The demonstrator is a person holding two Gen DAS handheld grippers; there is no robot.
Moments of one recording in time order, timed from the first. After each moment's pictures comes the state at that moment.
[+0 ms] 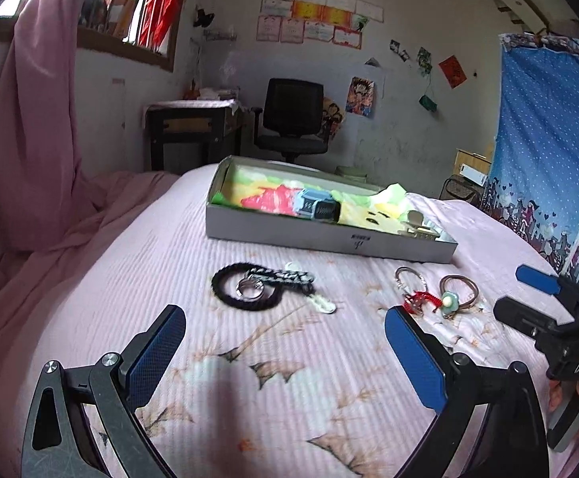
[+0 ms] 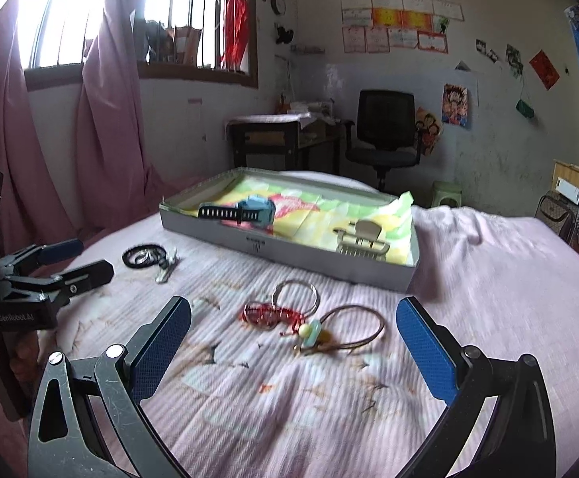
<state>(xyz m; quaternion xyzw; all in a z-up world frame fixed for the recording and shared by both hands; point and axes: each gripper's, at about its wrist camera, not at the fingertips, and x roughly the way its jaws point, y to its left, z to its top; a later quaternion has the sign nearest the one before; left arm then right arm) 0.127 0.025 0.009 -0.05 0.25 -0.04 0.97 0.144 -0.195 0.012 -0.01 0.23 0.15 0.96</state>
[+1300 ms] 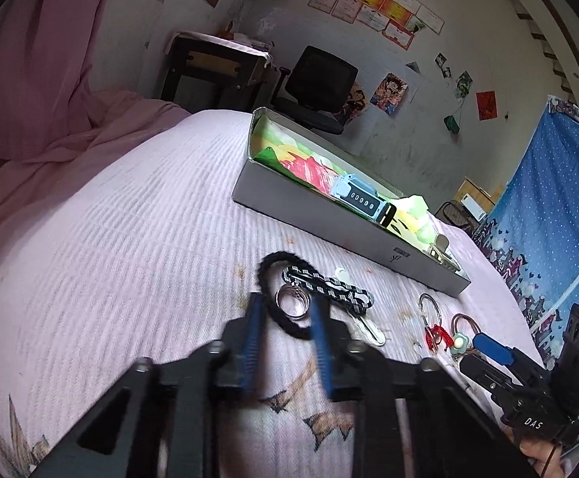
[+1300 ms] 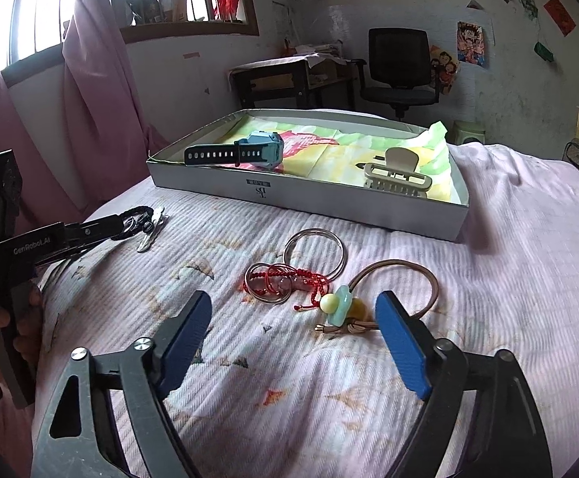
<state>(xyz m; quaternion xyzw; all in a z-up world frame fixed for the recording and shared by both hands) 0.187 0.065 -0.021 -0.19 0.32 -0.06 0.93 0.196 -0.174 -0.025 0.02 0.33 0.18 0.93</state>
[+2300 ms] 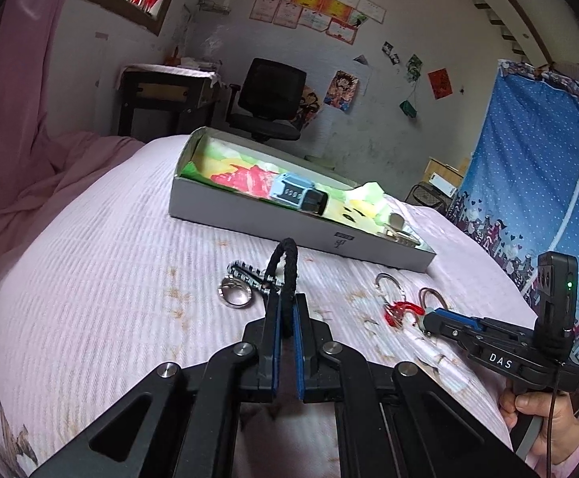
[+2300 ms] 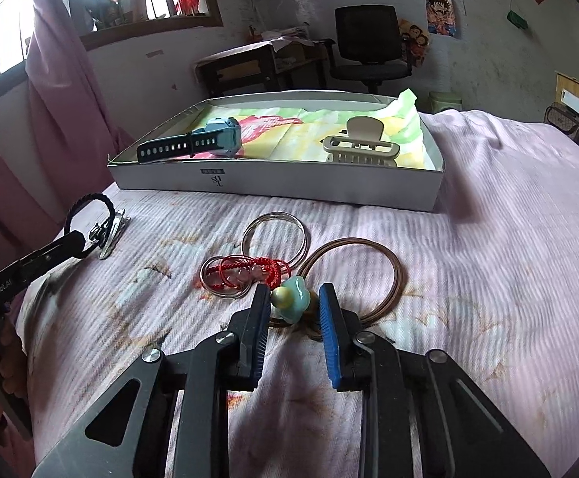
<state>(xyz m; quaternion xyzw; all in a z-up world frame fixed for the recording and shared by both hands) 0.162 0.029 -0.010 -0.12 0.27 -0.12 0.95 0.213 -0.189 -0.041 0.05 0.36 0.14 0.92</state>
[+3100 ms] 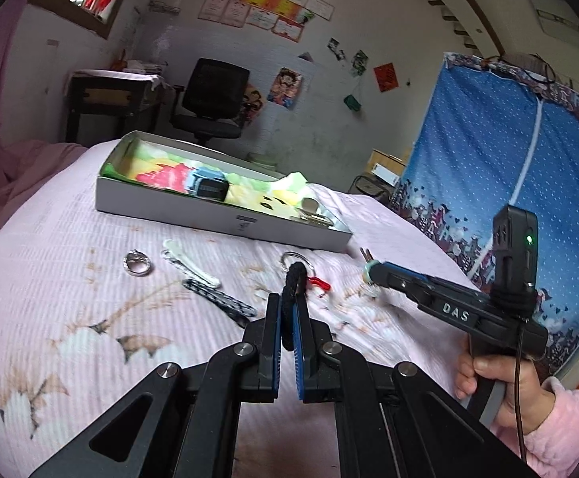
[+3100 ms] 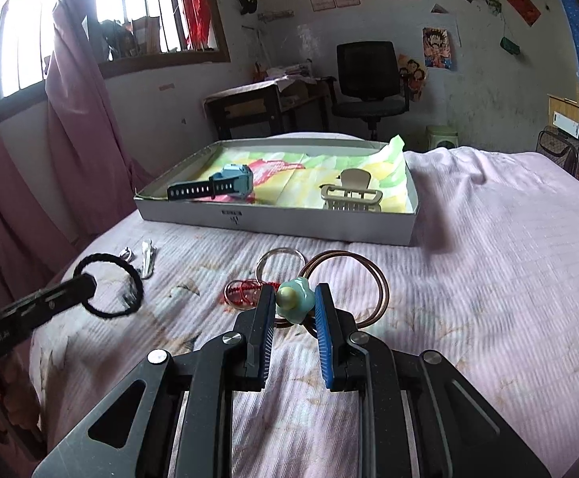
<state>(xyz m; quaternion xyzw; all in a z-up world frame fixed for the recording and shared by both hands) 0.120 -0.009 0.005 -0.11 0.26 -0.22 0.93 0.177 -0.206 -0.009 0.06 0.29 0.14 0.94</state>
